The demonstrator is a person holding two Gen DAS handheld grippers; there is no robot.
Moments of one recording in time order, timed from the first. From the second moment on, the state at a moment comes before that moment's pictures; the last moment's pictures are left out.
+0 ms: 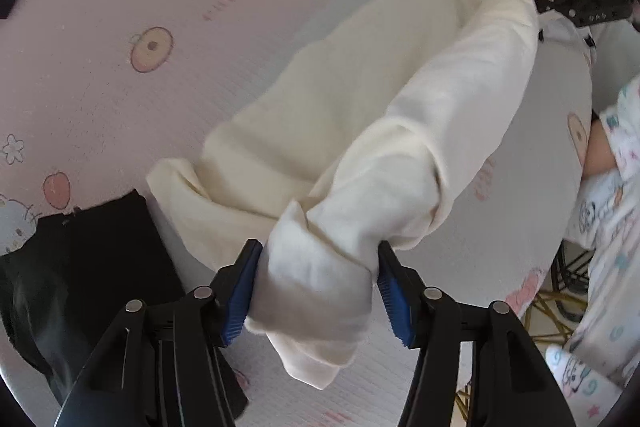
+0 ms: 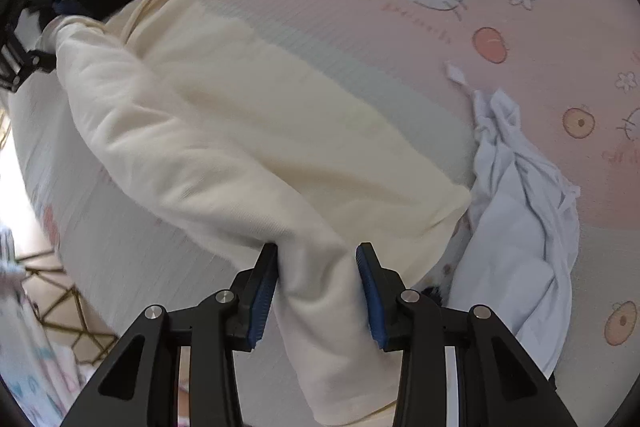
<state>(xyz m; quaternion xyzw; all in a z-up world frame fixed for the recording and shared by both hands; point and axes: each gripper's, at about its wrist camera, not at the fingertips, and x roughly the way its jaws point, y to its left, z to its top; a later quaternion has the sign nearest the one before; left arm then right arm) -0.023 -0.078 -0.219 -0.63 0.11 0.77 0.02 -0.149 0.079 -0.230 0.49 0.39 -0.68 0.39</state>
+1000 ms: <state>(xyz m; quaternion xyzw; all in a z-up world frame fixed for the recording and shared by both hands) -0.108 -0.156 -0.233 -0.61 -0.06 0.78 -0.10 -0.238 0.038 -0.261 0.58 0.27 -0.72 0.27</state>
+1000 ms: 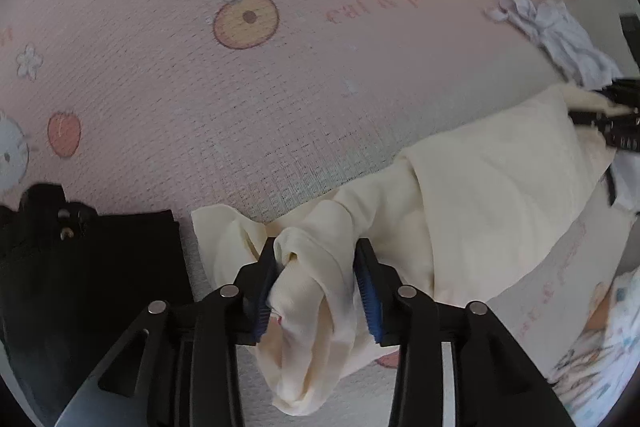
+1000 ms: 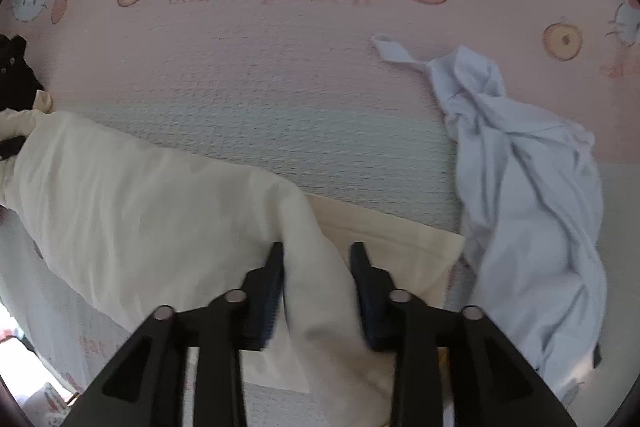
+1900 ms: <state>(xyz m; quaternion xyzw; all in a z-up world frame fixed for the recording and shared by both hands) 0.013 -0.132 -0.210 -0.45 -0.42 0.77 -0.14 -0.180 0.197 -0.268 0.60 -0.25 -0.73 0.20</state>
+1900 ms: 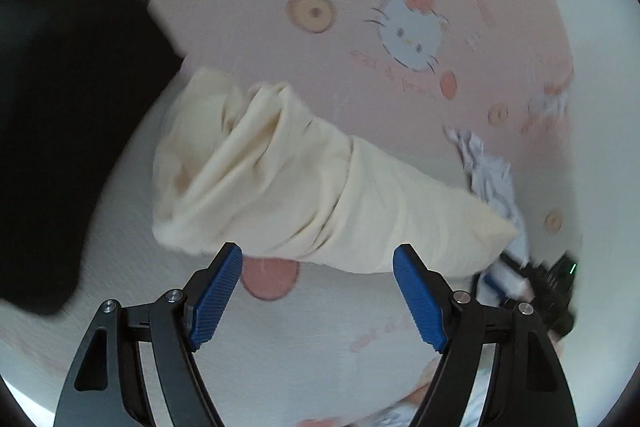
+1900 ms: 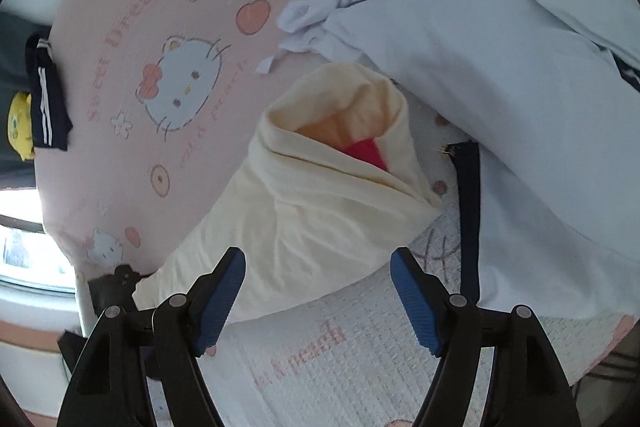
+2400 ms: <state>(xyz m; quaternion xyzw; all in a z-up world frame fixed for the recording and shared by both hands) -0.011 -0.161 -0.192 -0.46 -0.30 0.81 -0.20 -0.196 0.164 -0.214 0.51 0.00 -0.84 0.20</state>
